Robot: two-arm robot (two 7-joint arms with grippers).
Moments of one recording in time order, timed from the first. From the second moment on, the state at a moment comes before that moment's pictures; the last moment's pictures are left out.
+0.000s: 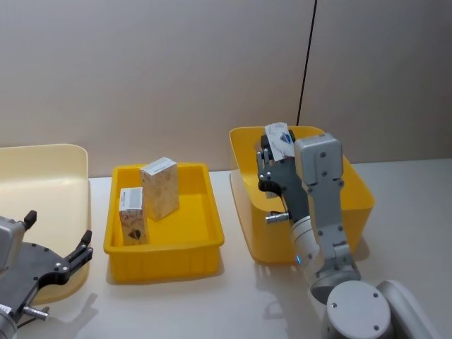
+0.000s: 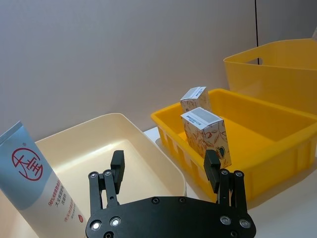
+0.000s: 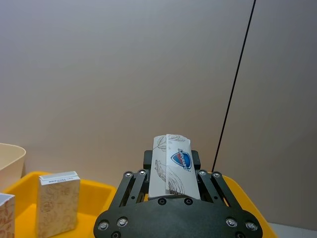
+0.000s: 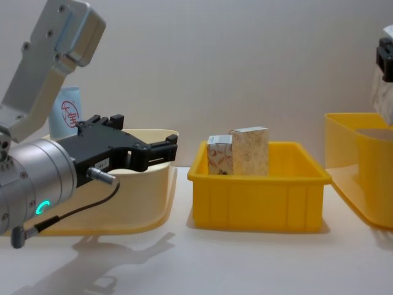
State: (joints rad) left arm -0.24 0.38 0.45 -1.63 -0.20 0.01 -0.01; right arm 0.16 0.10 -0.16 -1.69 -0.15 0.02 -0.16
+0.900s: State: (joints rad) left arm -0.24 0.38 0.45 -1.63 -0.20 0.01 -0.01; right arm 0.16 0.07 -0.12 -1.65 -0.19 0.07 -0.20
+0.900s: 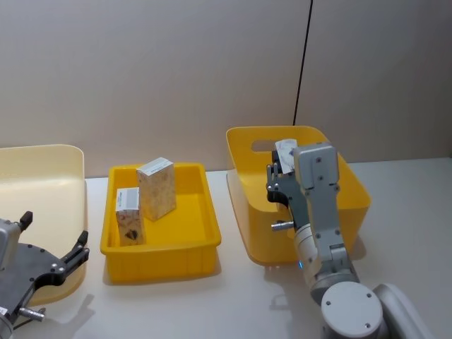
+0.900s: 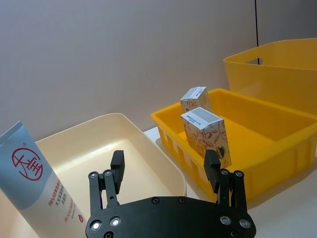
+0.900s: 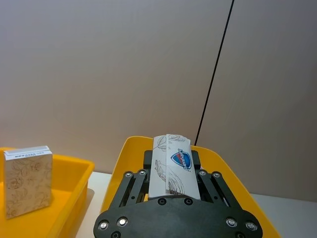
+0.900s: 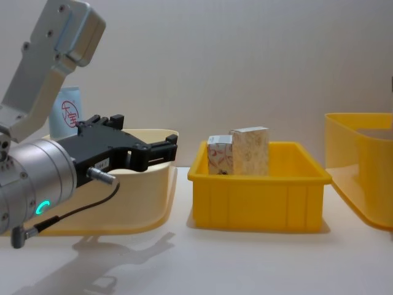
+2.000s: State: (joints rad) left arm -0.24 0.38 0.45 -1.63 -0.20 0.01 -0.01; right arm 0.18 0.06 -0.12 -1.61 -0.20 0.08 -0.20
